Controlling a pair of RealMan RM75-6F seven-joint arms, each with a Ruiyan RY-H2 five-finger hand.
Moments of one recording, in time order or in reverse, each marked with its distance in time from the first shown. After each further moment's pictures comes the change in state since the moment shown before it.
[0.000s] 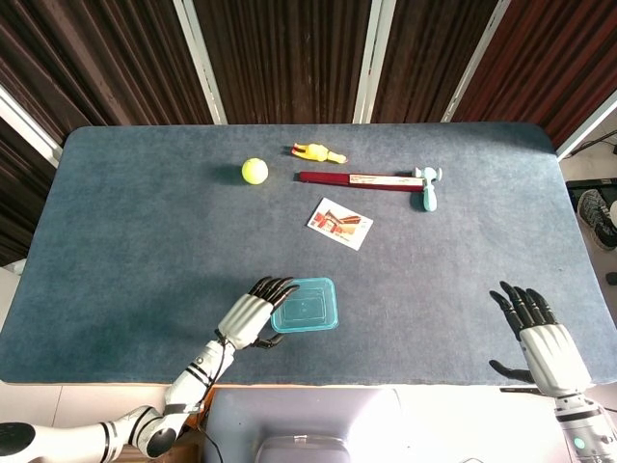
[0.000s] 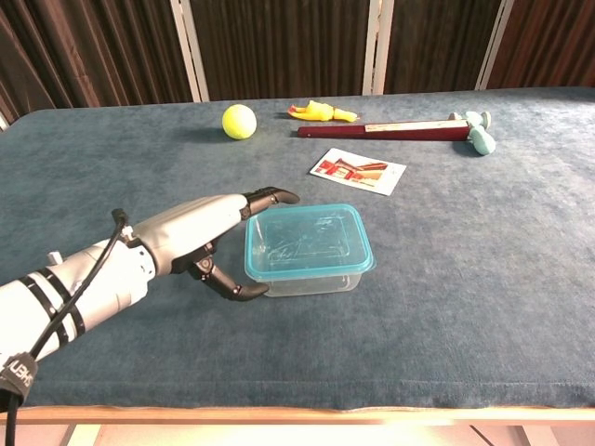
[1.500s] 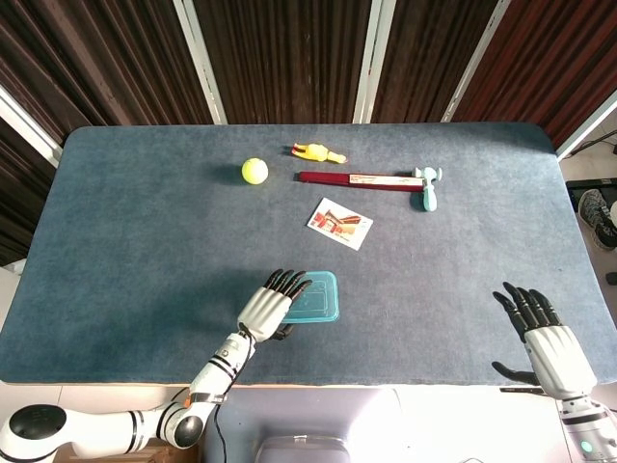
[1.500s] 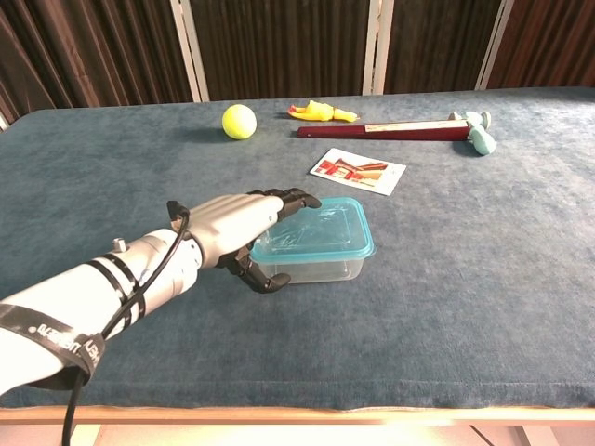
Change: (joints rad) left arm -0.125 -0.075 -0.030 0.003 -0.274 -0.013 0.325; right arm -0.003 0.020 -0.010 0.005 -0.021 0.013 0.050
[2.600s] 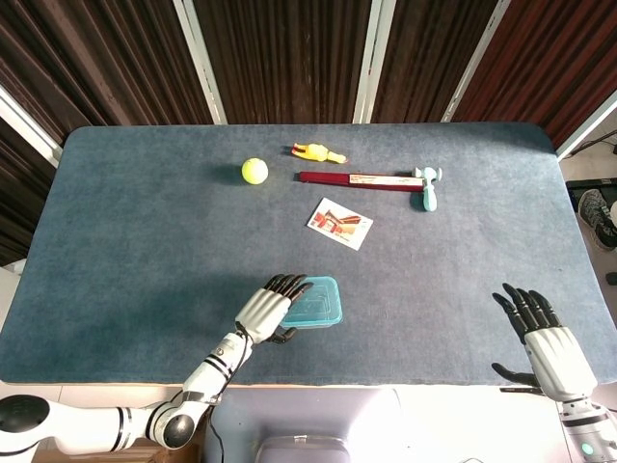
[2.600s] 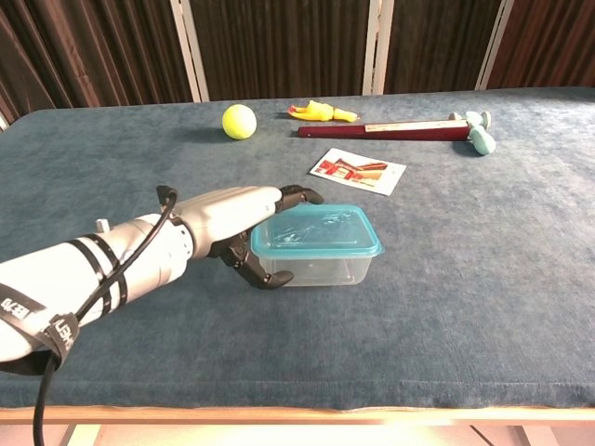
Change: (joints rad) left arm -0.040 0.103 0.015 -0.150 -0.090 -0.012 -0.021; right arm -0.006 0.001 -0.004 0.001 -0.013 0.014 0.003
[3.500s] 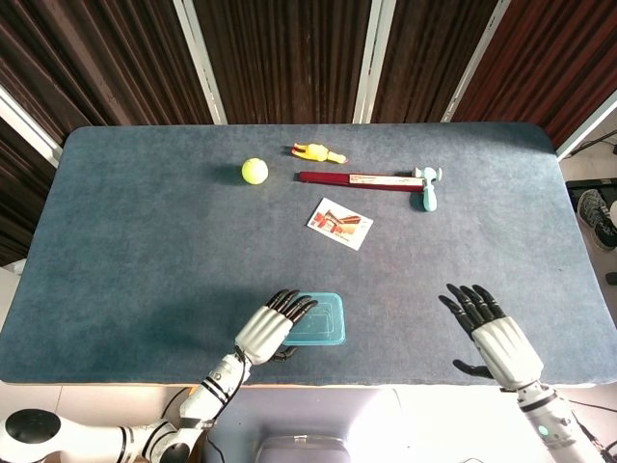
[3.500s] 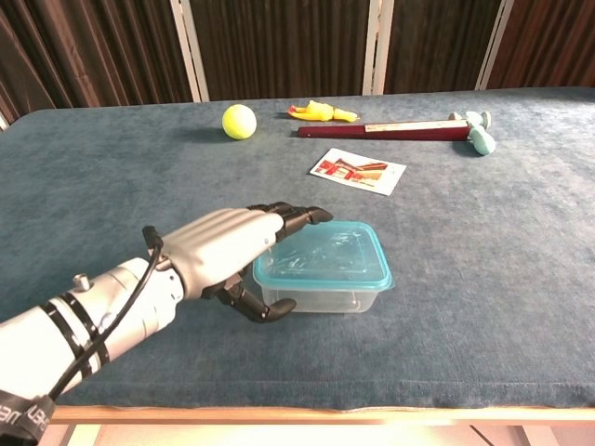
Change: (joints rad) left arm 0.081 -0.086 0.142 0.089 0.265 0.163 -0.077; right arm 0.122 -0.106 0.016 0.049 -0.097 -0.120 -0.073
